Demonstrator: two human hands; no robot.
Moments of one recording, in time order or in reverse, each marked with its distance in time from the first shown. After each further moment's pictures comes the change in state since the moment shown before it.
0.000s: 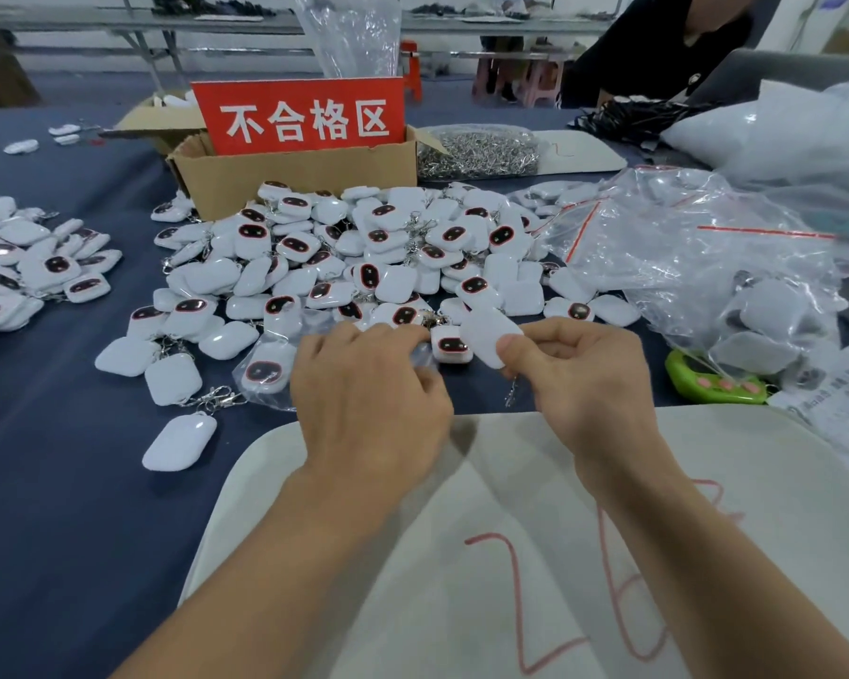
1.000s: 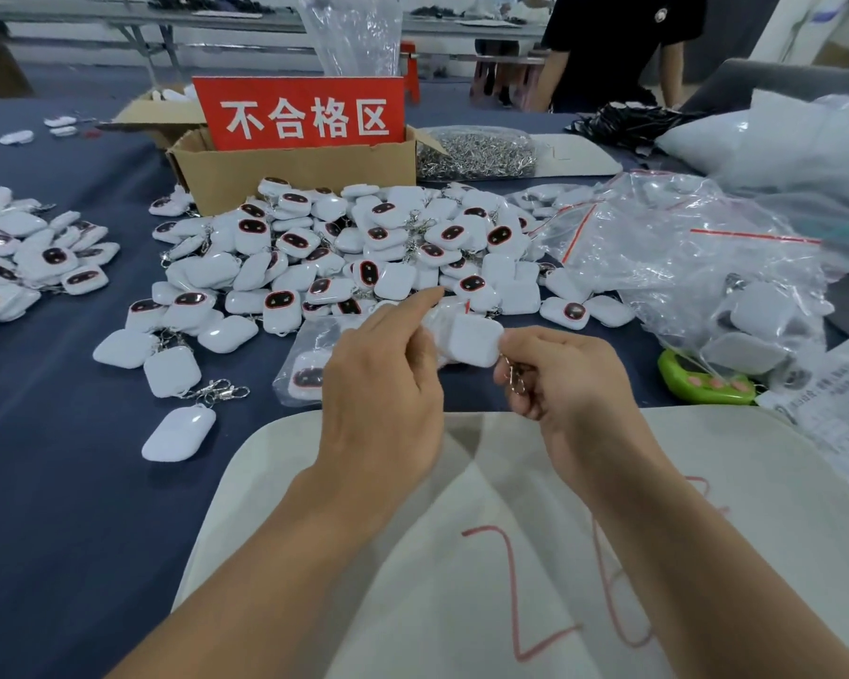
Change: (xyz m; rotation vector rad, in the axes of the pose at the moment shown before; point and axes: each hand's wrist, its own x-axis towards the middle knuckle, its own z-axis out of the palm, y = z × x) left_hand -0.005 0.003 -0.002 -0.489 -0.053 -0.070; right_hand -0.001 -0.008 0.007 0.270 -0.096 0.249
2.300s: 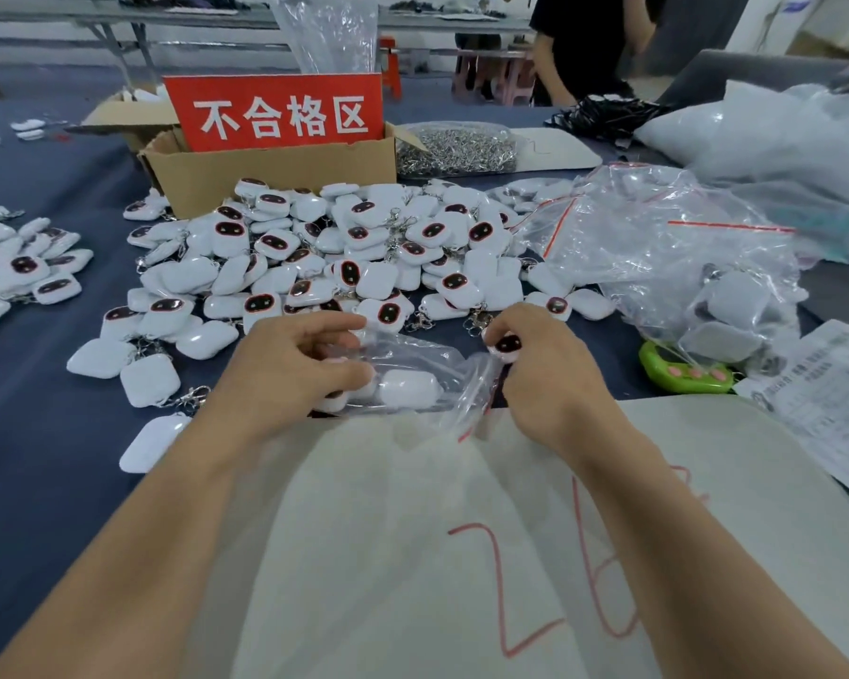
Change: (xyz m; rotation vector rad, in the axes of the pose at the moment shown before) left_hand 0.043 -0.082 -0.032 -0.283 -0.400 -0.365; right_hand 0.030 0.017 -0.022 -1.021 -0.002 -0.382
